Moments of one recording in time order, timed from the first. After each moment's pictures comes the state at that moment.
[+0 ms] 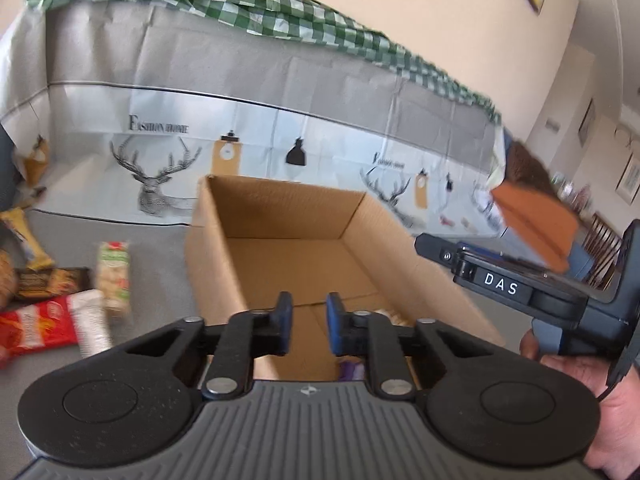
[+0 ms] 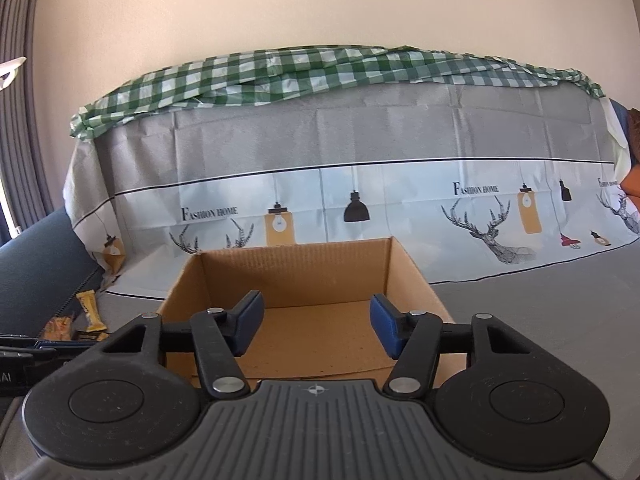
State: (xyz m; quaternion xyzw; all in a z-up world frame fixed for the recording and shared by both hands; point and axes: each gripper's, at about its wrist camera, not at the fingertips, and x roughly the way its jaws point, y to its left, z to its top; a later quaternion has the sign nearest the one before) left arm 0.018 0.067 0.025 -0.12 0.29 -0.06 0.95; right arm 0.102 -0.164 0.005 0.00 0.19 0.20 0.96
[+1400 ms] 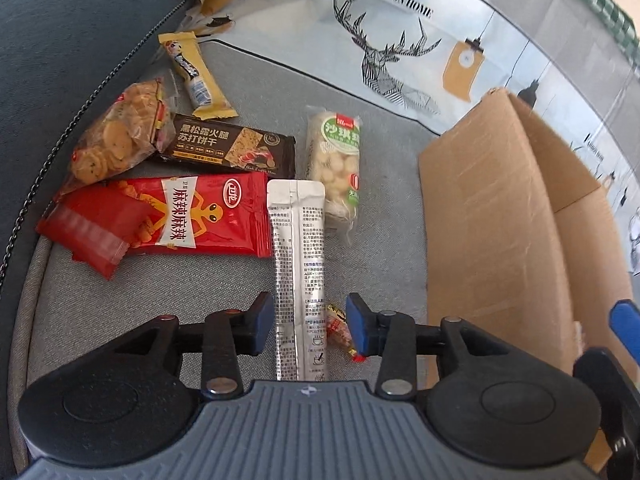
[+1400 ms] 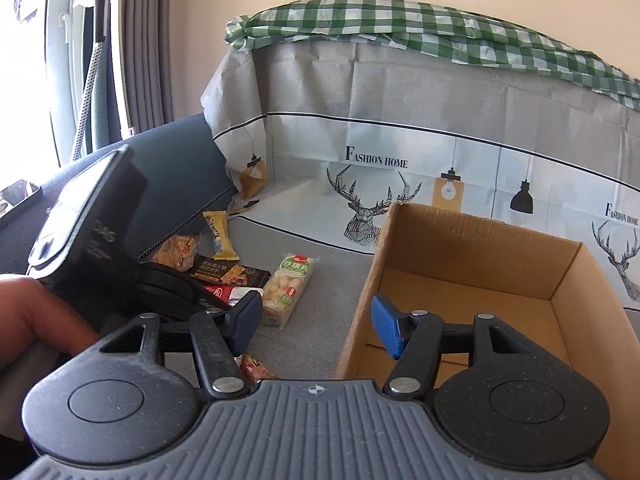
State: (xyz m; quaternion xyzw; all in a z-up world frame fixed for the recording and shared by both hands) left arm 0.076 0.206 -0.075 -0.25 0.48 0.15 0.83; right arm 0.059 -0.020 -0.019 -0.12 0.23 0.36 0.90
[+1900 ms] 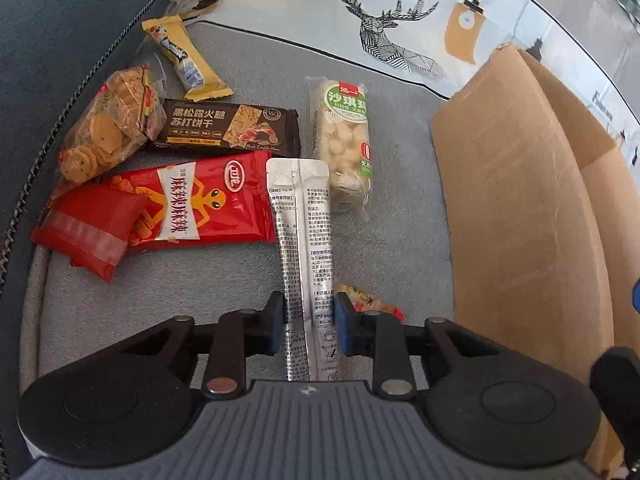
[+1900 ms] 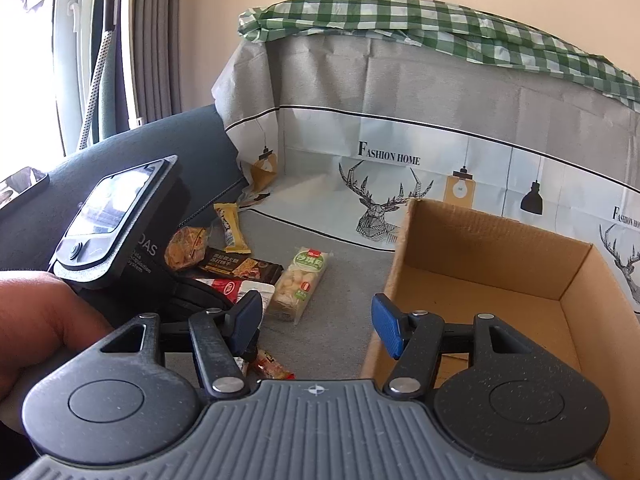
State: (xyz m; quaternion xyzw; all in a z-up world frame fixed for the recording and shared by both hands) left arm 0.080 0.209 -0.087 -0.20 0.52 0.13 0.82; right arm 0.051 -0.004 -0.025 -0.13 0.23 0.37 0.89
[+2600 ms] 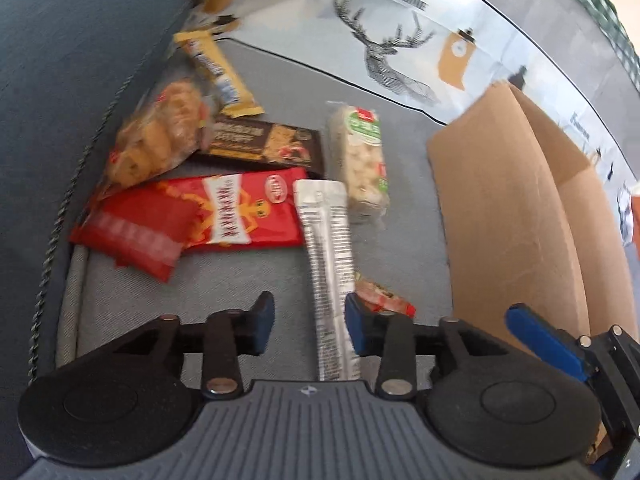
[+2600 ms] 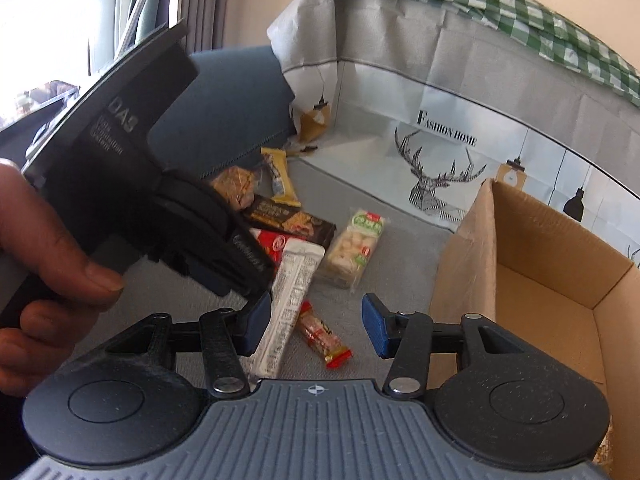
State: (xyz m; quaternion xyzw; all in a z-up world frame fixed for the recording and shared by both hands) left arm 0.052 0.237 -0.071 -0.23 0.49 0.11 0.83; right arm 0.024 0.059 -0.061 -0.22 0.26 0.38 0.86
